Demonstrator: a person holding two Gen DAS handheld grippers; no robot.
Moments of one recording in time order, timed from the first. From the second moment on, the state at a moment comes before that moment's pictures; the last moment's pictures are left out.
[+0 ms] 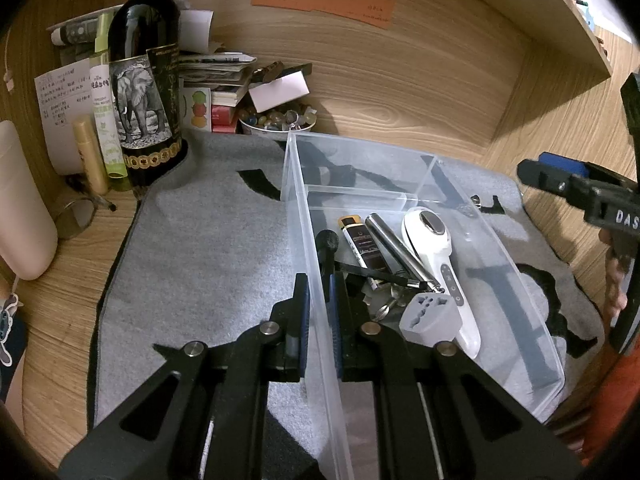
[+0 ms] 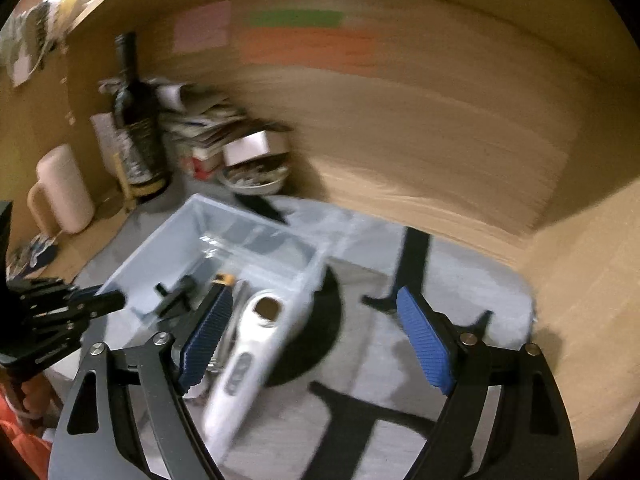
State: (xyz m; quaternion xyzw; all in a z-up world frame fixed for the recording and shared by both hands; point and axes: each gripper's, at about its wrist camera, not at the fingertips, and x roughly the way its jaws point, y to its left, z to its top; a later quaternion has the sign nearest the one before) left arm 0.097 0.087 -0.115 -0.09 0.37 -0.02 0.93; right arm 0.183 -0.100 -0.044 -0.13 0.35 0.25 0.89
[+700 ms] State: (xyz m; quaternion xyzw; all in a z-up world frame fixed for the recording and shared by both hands) left arm 0.098 0.087 -0.114 -0.08 0.37 -0.03 0.93; right arm 0.287 -0.131 -0.143 -0.10 0.46 0.14 0.87
